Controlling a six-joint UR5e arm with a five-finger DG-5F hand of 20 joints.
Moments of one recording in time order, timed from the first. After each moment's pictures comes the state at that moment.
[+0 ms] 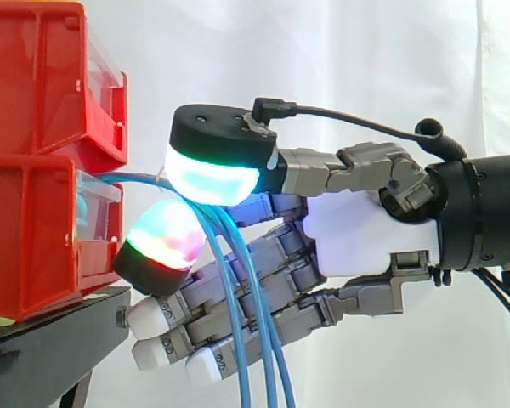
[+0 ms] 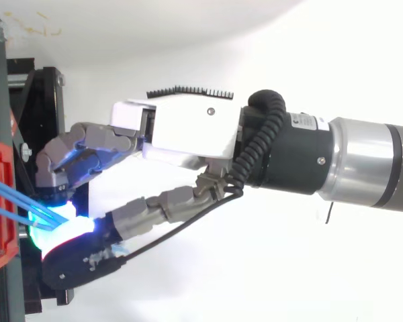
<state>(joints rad) 0.16 -2.40 -0.95 -3.00 -1.26 -0.14</state>
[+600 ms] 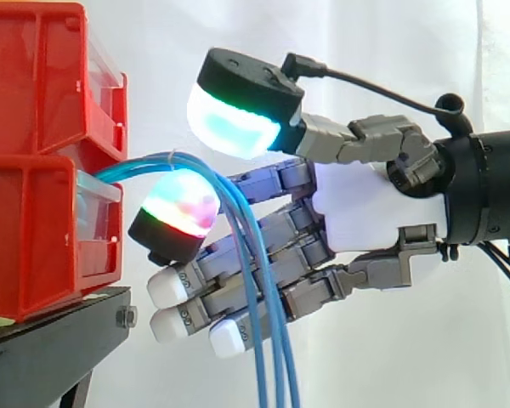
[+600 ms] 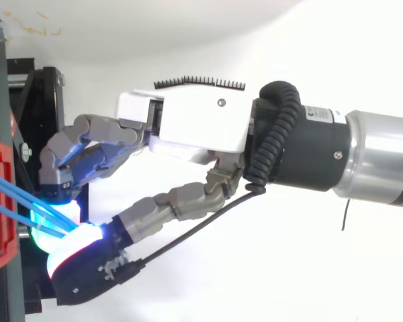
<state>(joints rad) 0.15 -2.37 -0.95 -3.04 -1.26 -0.14</state>
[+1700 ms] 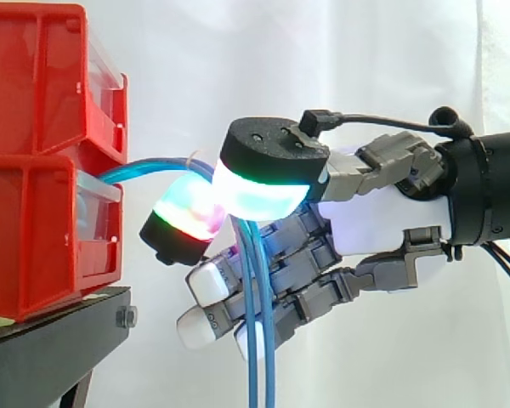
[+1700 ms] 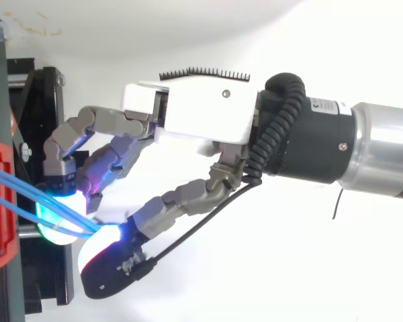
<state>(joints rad) 0.15 -2.37 -0.95 -3.07 -1.26 -0.14</state>
